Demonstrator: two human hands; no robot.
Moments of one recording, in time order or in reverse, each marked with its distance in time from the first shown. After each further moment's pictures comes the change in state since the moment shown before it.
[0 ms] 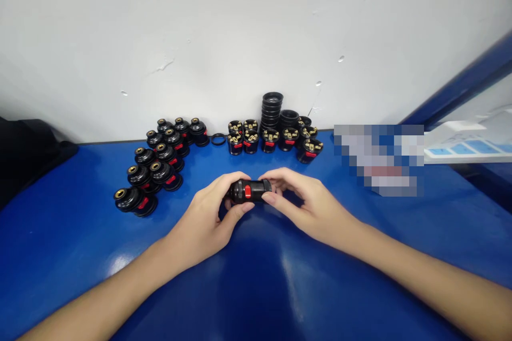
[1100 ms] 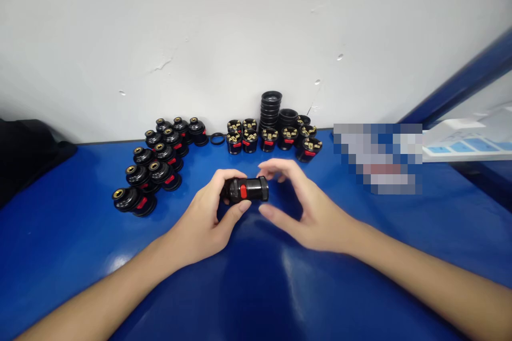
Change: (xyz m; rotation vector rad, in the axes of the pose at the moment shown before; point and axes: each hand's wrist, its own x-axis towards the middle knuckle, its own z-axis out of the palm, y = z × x) left_hand -0.002 -0.004 0.002 -0.073 -0.023 -0.064; right_hand -0.004 0.002 0.002 -0.066 -0.006 -0.163
